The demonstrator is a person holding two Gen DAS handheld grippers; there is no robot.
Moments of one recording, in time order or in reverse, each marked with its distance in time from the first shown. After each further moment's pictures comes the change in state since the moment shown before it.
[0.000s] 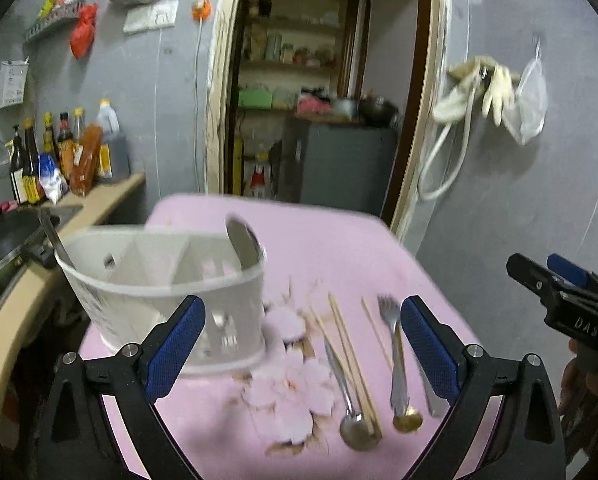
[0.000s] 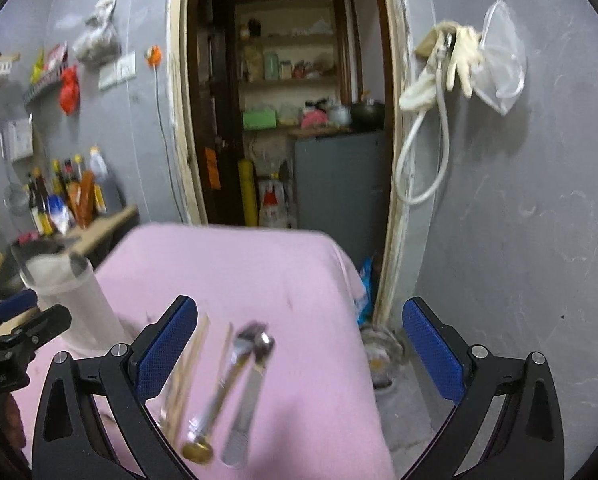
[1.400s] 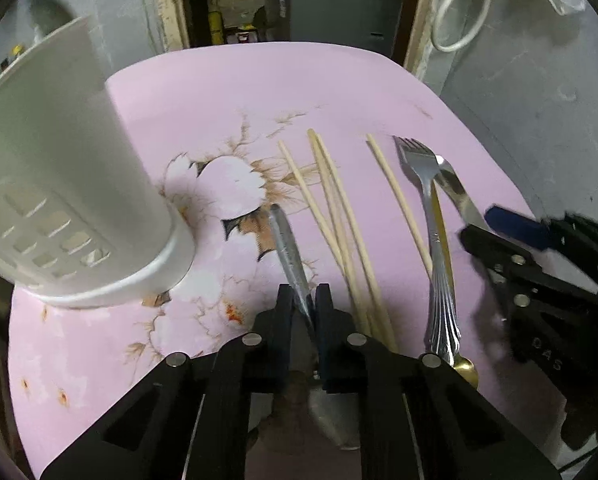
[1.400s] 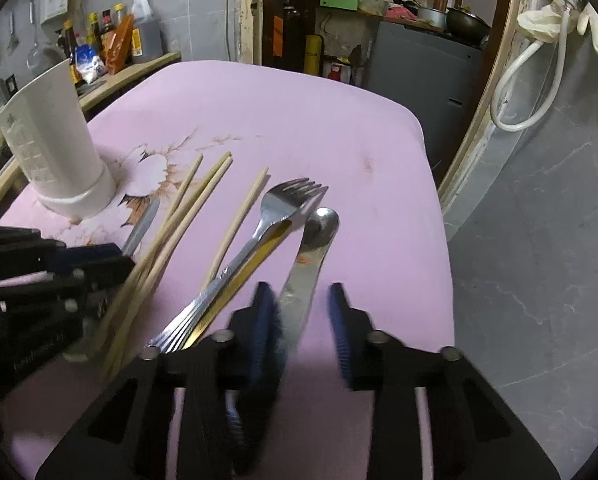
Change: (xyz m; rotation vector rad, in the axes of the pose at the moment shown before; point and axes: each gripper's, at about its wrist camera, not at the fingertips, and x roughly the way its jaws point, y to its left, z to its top) left arm 0.135 -0.028 -0.053 0.063 0.492 0.045; right arm 0.096 0.031 -0.057 -0.260 0.416 0.142
